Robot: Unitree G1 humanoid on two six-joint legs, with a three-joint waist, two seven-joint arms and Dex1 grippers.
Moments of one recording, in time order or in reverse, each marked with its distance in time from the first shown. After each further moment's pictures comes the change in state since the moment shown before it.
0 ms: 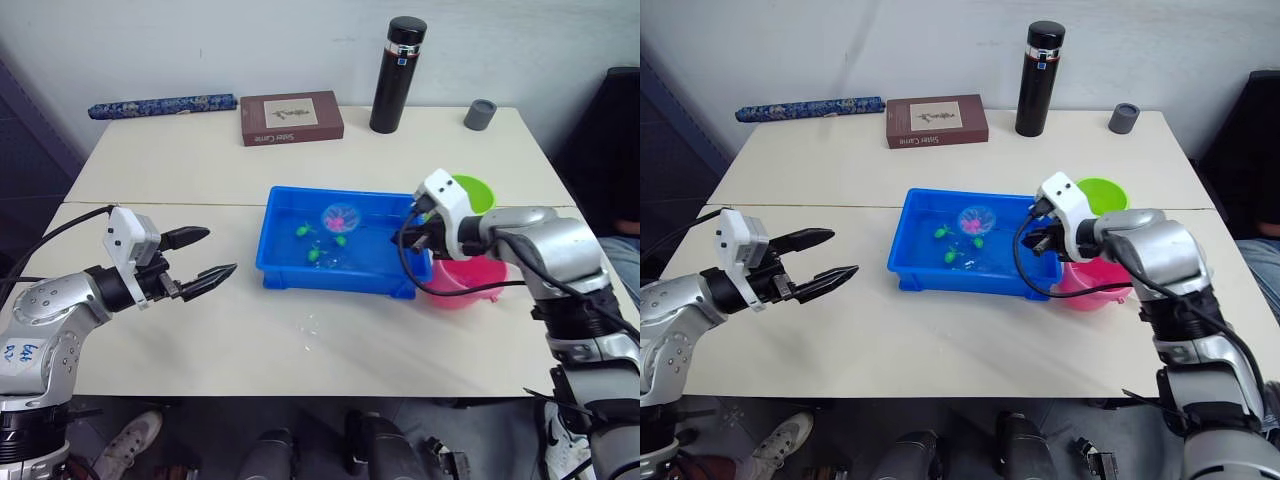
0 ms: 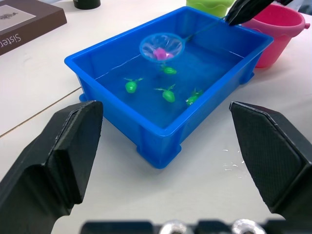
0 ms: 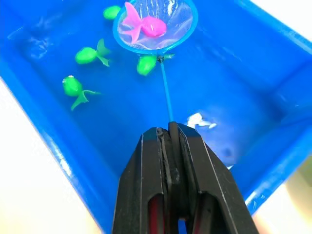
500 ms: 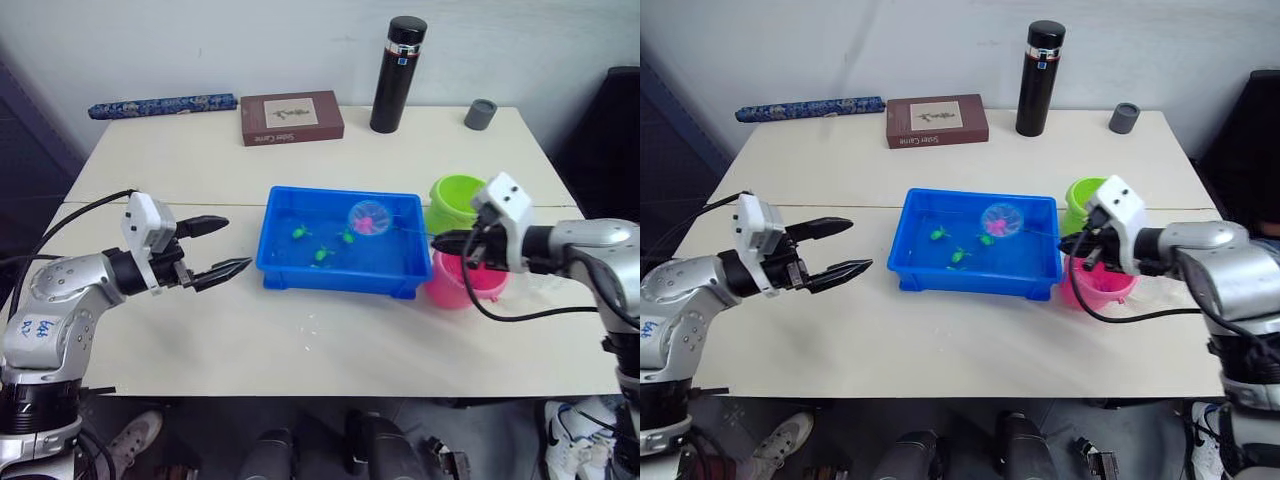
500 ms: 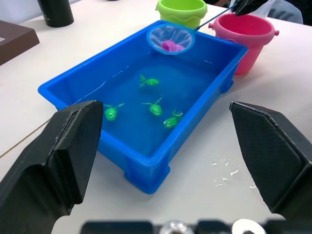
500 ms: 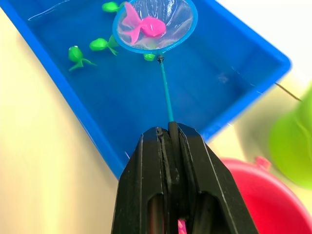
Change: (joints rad) left arm -0.132 0.002 -0.086 0.082 0.008 -0.025 -0.063; right arm 0.229 -0.238 -0.197 -0.138 0.086 -0.141 0.124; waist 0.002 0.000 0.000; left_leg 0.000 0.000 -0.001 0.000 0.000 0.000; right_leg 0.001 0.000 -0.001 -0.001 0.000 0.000
